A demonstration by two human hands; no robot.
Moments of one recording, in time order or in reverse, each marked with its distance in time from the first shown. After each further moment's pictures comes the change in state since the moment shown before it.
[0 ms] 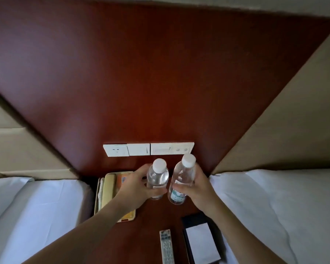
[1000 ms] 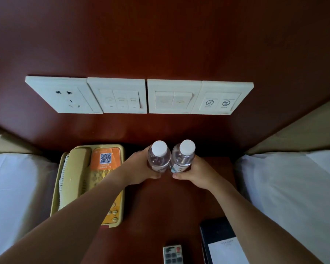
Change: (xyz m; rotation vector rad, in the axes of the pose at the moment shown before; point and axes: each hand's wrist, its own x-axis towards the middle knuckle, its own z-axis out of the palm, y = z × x) left_hand 0.178 -0.279 0.068 0.329 -0.211 -0.154; right_hand 0.201 0.298 0.007 -0.423 -0.187 0.106
